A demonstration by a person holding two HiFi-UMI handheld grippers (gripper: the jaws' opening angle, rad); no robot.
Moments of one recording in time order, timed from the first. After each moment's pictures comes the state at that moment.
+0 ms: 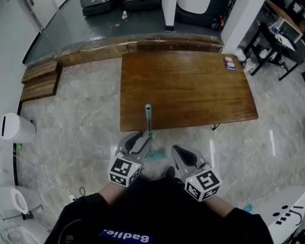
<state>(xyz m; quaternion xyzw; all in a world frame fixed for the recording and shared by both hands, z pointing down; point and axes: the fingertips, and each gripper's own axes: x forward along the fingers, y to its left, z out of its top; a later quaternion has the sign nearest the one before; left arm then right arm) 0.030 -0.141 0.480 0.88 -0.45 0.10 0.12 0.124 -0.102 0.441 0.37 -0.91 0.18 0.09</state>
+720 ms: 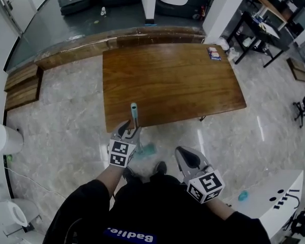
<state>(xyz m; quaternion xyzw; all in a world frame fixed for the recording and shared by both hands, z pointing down) 0.030 -0.207 0.577 0.86 -0.45 0.19 0.14 0.171 -0.095 0.453 0.45 -0.87 0.19 0.12</state>
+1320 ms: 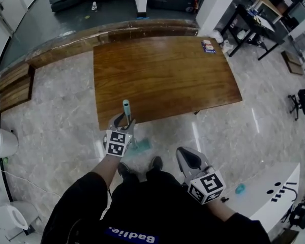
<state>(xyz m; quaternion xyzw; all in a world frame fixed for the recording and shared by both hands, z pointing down) 0.033 -0.238 0.622 0.86 -0.44 0.23 0.13 0.192 -0.084 0.465 0.47 -0.84 0.21 0.14</state>
